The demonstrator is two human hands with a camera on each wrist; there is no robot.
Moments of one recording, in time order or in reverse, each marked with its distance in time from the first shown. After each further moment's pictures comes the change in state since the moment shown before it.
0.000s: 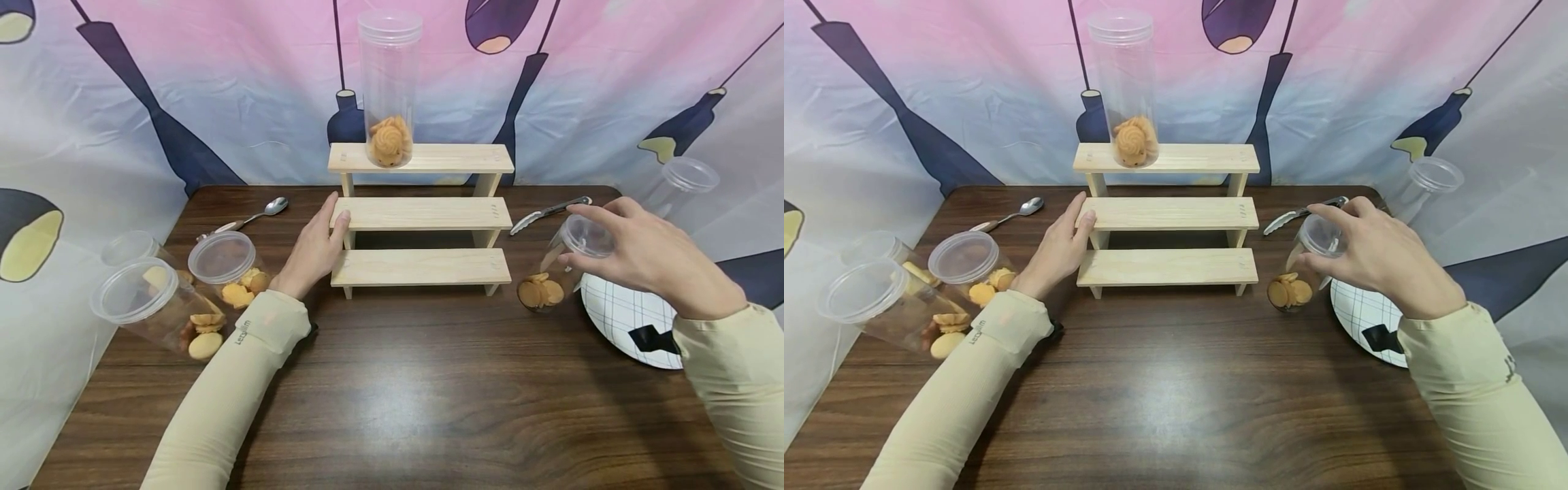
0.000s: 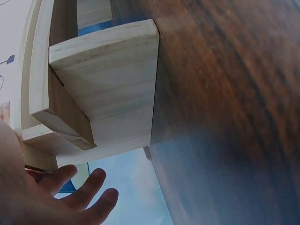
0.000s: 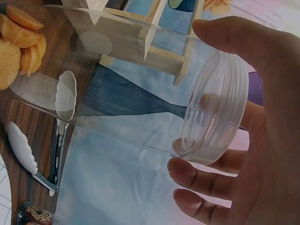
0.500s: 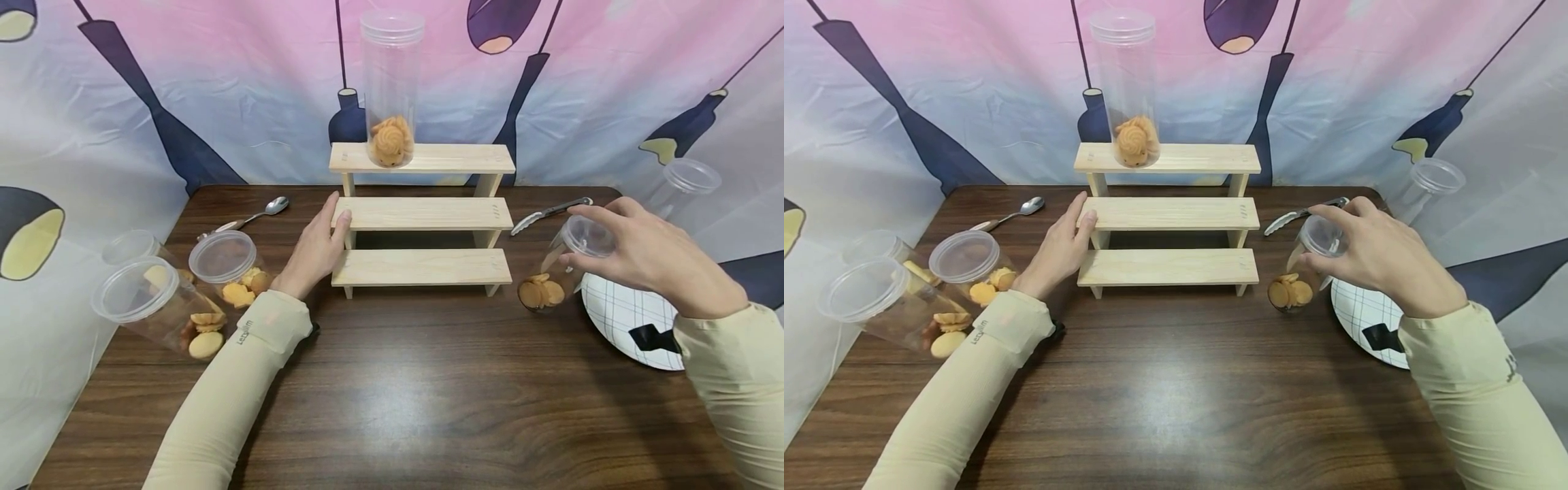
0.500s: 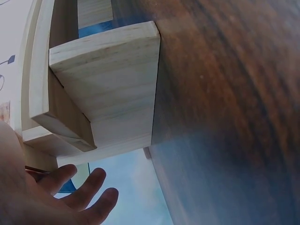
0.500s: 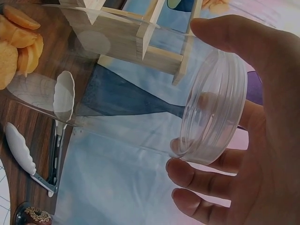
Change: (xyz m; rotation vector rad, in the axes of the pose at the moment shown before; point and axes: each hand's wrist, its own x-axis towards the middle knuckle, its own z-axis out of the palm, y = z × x) left_hand -0.001 0.000 0.002 -0.004 0.004 -0.004; right_hand 0.002 -0.001 -0.001 0.013 -0.022 0.012
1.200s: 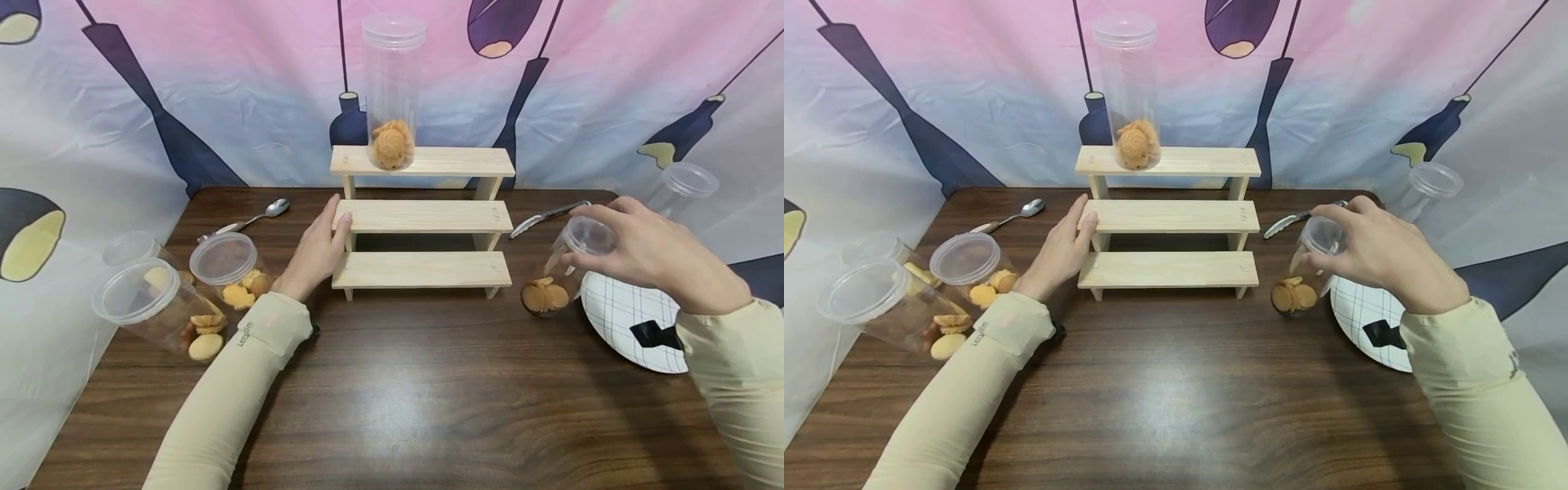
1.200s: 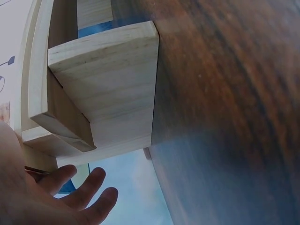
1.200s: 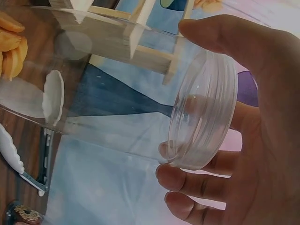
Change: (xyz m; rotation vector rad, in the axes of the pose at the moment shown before) left_hand 0.000 0.000 0.000 -0.002 0.003 0.012; right_hand 0.004 -0.003 -0.010 -0.042 -0.026 0.018
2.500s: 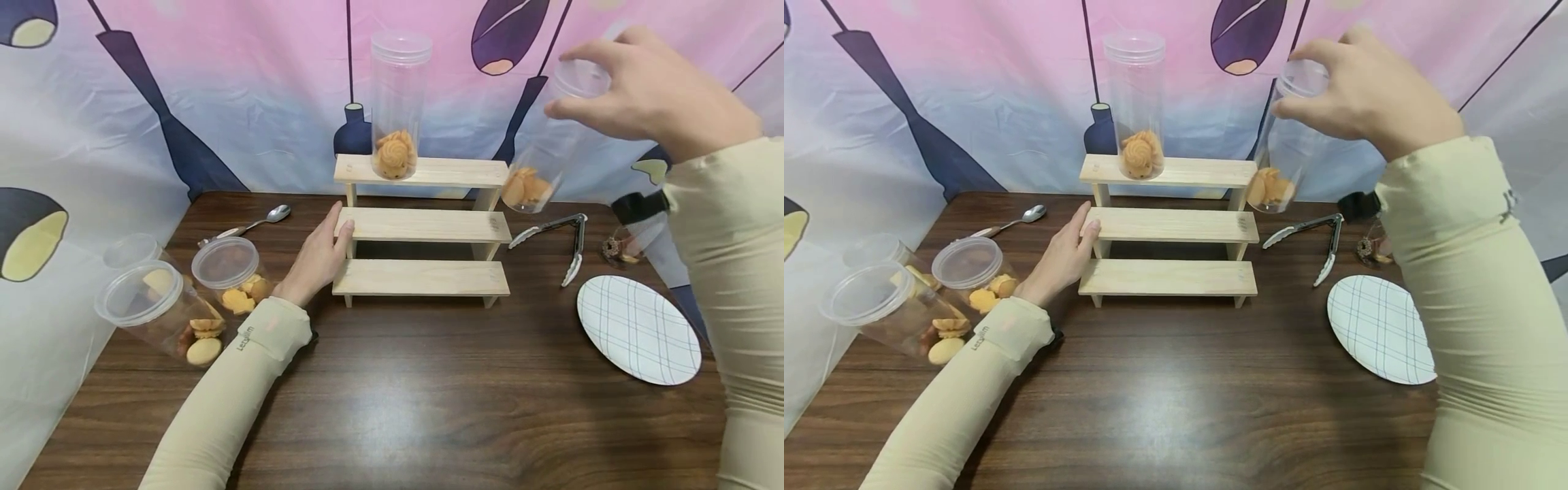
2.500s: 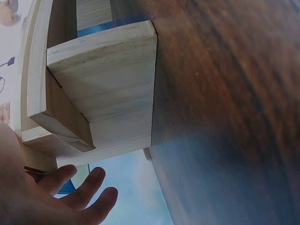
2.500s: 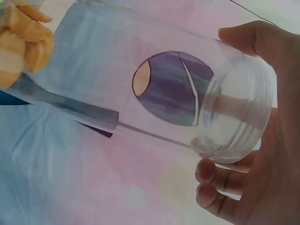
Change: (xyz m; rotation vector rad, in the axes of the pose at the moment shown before) left_hand -0.002 0.000 -0.001 -0.002 -0.009 0.000; right_hand 0.086 -0.057 -0.139 0.045 0.149 0.007
